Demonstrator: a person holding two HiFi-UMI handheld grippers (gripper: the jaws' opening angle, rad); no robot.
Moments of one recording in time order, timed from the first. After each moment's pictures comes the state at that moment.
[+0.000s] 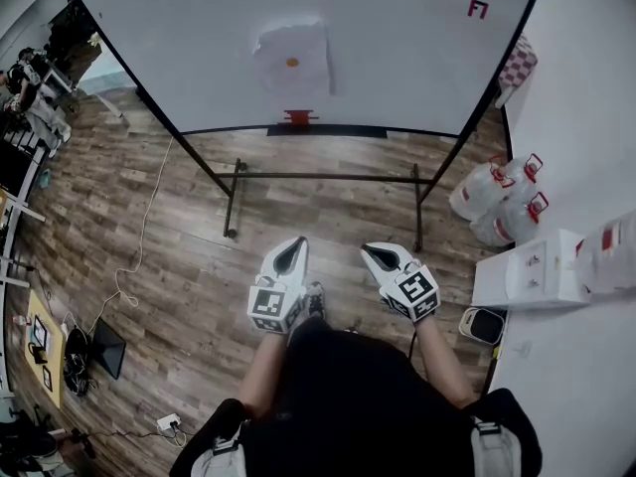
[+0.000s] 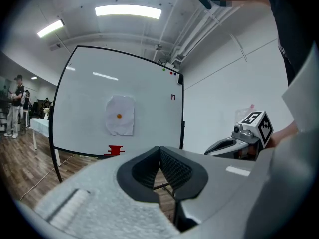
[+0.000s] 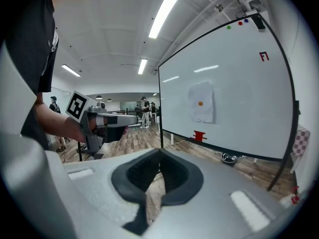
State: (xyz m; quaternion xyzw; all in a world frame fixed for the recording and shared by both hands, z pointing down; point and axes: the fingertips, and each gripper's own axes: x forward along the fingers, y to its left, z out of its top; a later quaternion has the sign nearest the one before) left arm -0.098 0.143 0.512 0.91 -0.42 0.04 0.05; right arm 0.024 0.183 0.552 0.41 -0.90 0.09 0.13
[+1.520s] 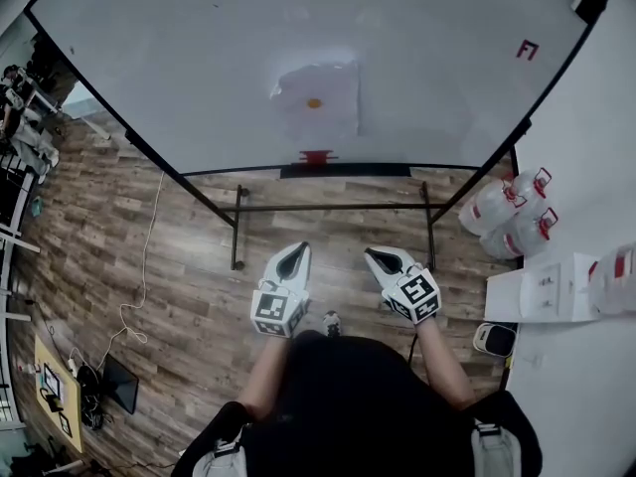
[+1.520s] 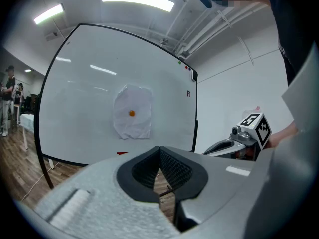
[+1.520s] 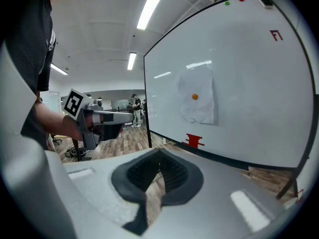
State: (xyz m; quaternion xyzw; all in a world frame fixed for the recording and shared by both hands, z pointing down) left arm -0.151 -0.057 0.526 0.92 -0.38 0.05 0.06; right arm -0.025 -0.012 0.572 0.45 -0.88 0.11 0.14
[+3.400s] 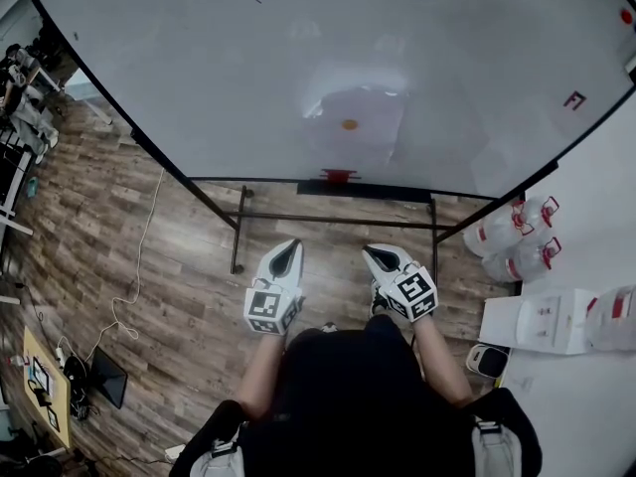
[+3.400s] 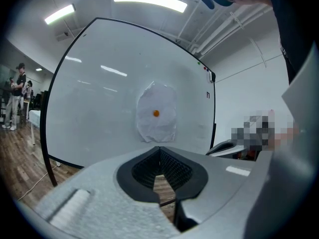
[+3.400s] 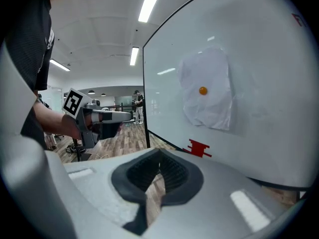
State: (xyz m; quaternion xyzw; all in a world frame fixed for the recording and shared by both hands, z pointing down) left arm -0.206 -0.162 0.542 0.90 -0.43 0.03 0.08; right arm -0.064 -0.124 0.585 0.42 -0.89 0.10 0.17
